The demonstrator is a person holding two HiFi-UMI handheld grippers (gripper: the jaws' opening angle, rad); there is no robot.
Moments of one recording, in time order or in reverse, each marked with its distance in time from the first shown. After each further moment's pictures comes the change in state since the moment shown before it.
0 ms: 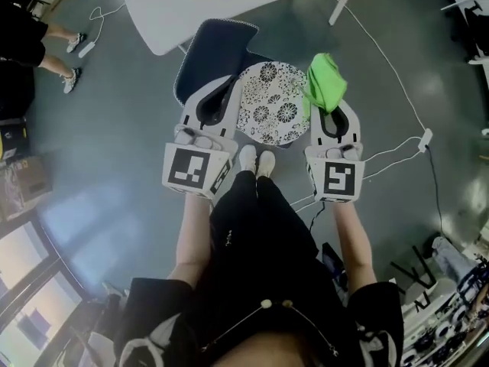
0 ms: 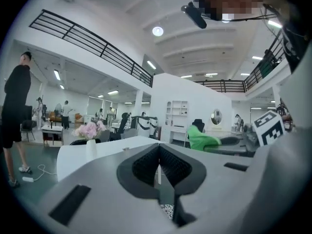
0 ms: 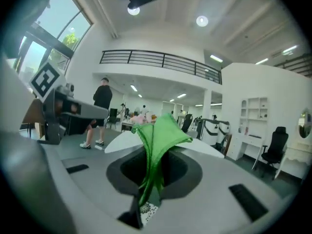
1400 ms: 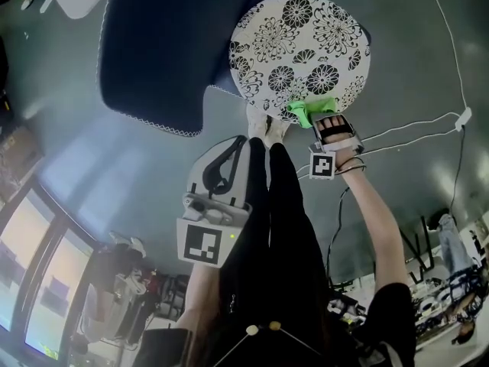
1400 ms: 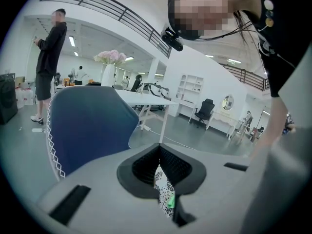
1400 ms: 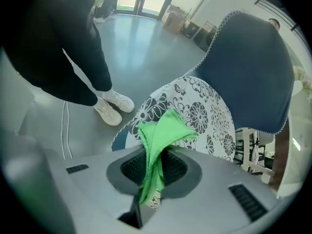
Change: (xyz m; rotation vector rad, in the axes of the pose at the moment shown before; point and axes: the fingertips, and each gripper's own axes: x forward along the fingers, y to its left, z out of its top) left arm -0.008 0.013 -0.314 -0.218 0.345 0.093; right arm -0.005 0.149 -0.595 -1.203 0.646 0.867
